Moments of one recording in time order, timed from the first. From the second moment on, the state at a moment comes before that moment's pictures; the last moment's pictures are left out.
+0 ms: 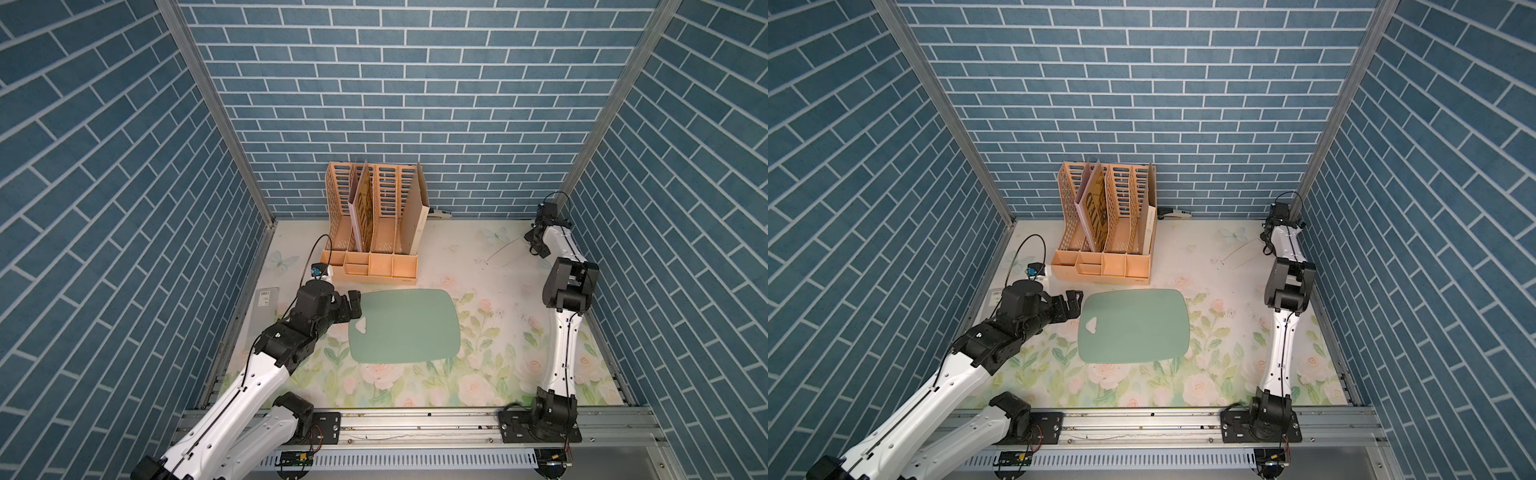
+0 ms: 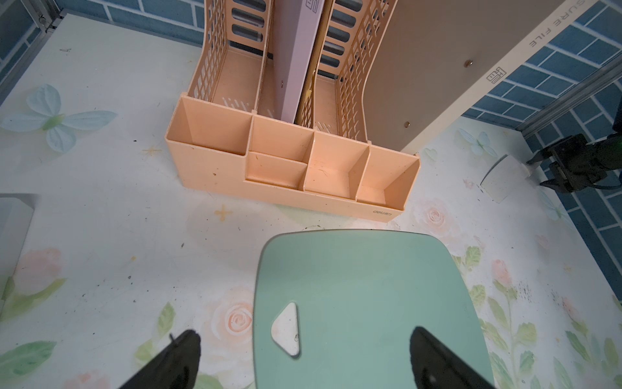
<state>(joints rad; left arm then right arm) -0.47 0.83 0.75 -0.53 -0.16 -0.48 -0.13 2.62 2.35 -0.75 0.26 0.81</state>
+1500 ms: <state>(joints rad) -0.47 0.83 0.75 -0.53 -0.16 -0.48 -0.13 2.22 1.71 -0.50 0.04 0.84</state>
